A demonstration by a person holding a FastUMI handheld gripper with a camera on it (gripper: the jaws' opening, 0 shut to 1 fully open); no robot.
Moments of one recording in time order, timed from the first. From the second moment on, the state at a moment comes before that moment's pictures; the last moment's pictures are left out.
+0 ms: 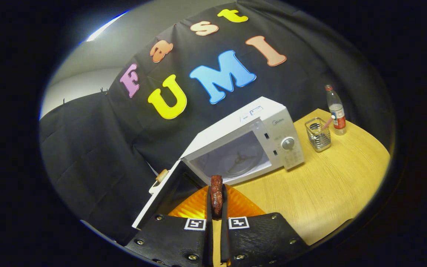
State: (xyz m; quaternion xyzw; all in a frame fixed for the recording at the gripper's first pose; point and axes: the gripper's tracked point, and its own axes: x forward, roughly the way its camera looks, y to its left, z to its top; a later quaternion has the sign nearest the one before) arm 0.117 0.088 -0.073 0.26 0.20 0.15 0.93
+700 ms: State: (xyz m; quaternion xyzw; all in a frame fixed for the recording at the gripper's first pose) arm 0.276 0.121 -0.148 0.31 0.18 0.12 0.93
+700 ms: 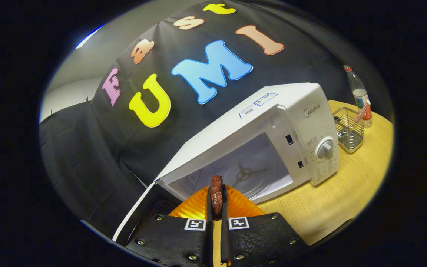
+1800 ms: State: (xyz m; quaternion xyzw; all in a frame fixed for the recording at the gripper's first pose) arm 0.376 0.111 -0.237 0.13 0.20 0.02 0.97
